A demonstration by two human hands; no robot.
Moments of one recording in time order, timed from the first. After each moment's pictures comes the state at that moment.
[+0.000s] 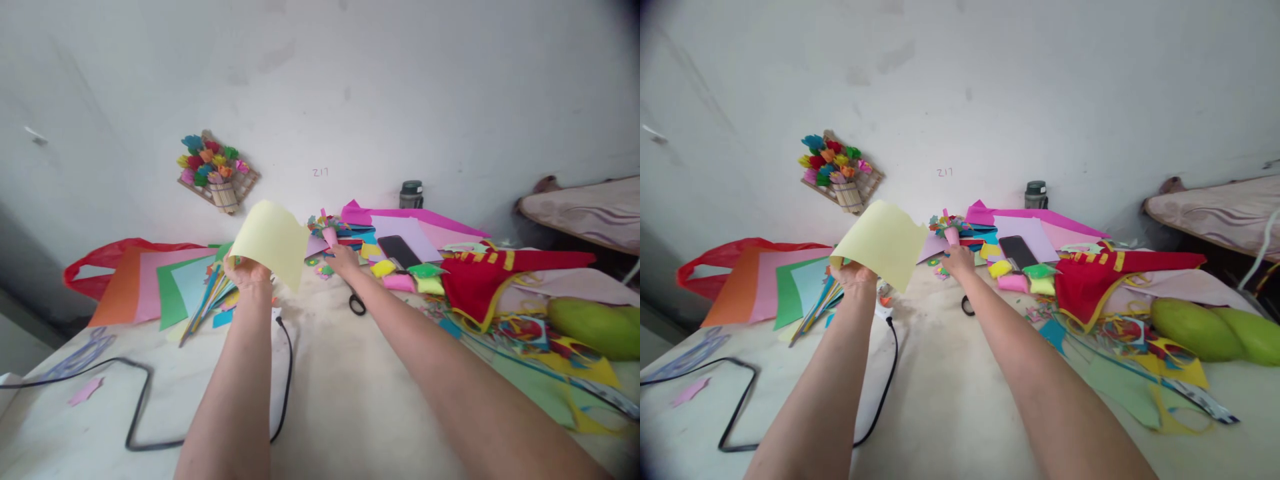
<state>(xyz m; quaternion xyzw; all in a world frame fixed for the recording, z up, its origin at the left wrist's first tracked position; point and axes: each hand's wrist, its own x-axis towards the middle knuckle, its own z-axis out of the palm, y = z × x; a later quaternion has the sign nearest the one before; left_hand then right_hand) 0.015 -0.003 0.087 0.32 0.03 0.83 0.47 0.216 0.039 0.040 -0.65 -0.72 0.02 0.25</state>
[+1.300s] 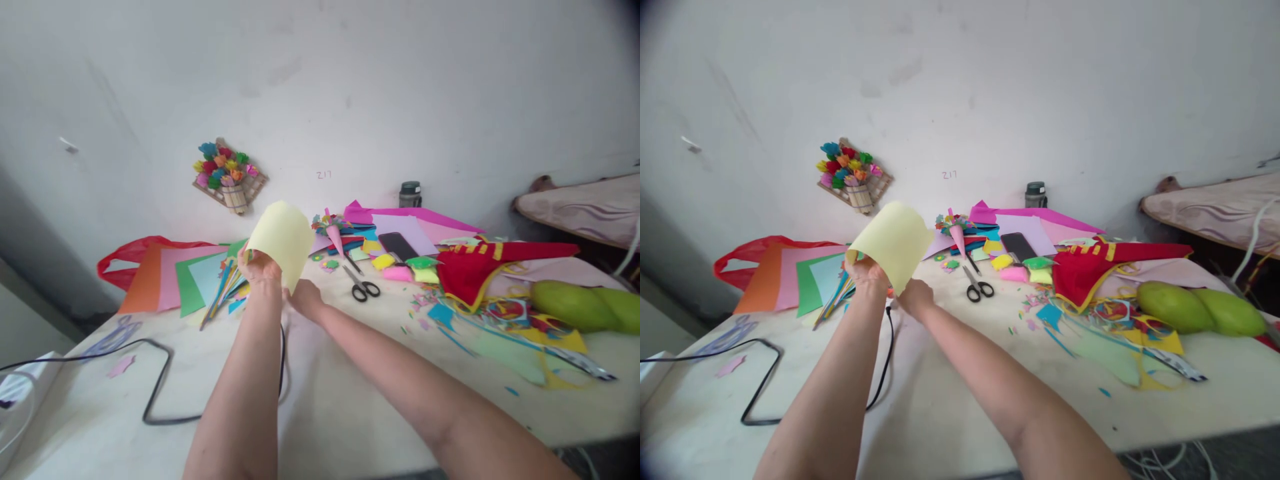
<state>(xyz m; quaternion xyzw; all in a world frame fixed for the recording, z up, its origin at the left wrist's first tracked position) 0.022 -0.042 0.094 0.27 0.03 0.80 0.53 0.107 -0.070 0.027 -0.54 -0.68 0.34 0.35</state>
